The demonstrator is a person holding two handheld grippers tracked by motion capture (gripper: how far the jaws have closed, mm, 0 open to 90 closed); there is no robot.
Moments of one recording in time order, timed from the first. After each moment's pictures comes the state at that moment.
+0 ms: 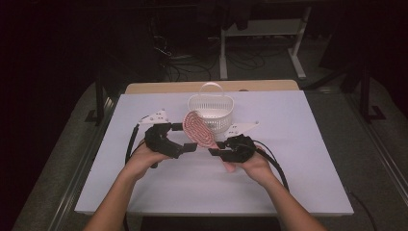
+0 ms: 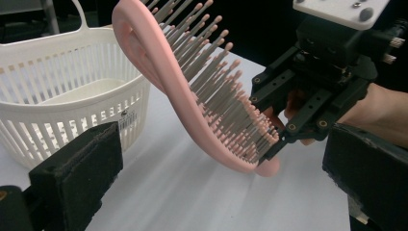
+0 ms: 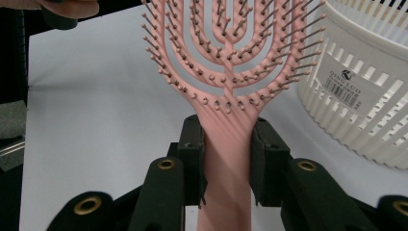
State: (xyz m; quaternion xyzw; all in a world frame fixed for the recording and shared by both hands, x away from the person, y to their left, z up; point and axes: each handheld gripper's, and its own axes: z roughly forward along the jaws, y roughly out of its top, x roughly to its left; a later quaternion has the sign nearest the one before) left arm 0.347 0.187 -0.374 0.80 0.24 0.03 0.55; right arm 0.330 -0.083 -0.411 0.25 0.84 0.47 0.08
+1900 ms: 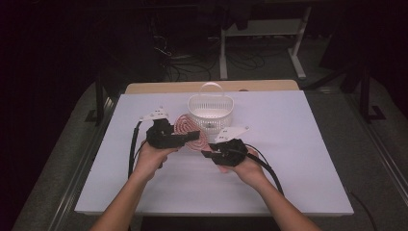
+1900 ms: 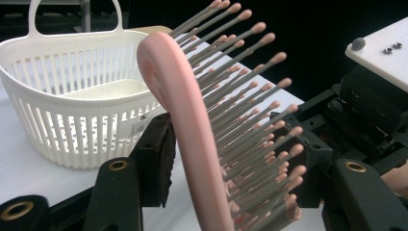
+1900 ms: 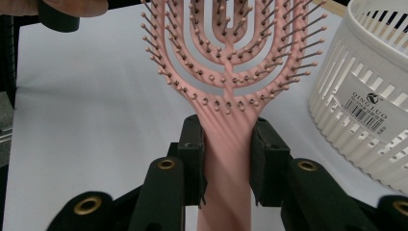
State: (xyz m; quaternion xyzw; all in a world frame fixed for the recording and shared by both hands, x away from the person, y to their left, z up) left arm 0.349 0.182 -0.373 0.76 0.32 0.04 0.56; right arm 0.321 -0.060 -0.413 0.23 0.85 0.47 0.12
